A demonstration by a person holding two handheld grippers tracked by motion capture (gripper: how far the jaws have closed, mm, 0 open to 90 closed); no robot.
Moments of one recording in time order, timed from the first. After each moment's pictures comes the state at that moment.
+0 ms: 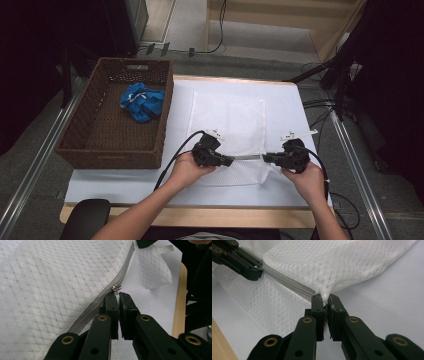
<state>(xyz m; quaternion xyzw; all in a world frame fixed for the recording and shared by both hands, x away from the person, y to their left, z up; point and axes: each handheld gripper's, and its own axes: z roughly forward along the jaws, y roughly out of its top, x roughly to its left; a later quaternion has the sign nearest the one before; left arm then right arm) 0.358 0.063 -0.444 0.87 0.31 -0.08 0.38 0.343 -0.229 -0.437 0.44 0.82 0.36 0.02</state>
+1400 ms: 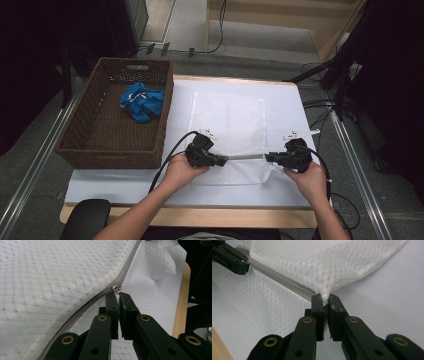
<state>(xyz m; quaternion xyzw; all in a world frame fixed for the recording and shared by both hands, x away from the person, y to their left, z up) 0.355 0.080 -0.444 0.86 0.33 -0.08 0.38 0.345 -0.236 -0.438 0.44 0.82 0.36 0.03</state>
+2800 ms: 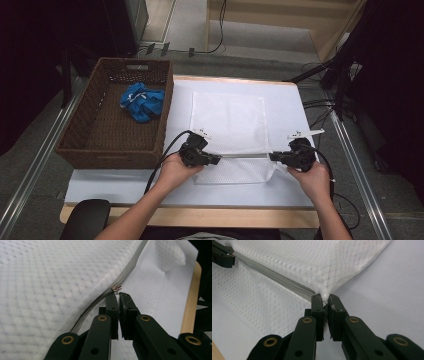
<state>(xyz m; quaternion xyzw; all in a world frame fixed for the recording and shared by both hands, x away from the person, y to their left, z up) 0.352 0.096 -0.443 0.86 0.35 -0.06 0.36 0.348 -0.249 -0.441 0.46 0.81 0.35 0.03</state>
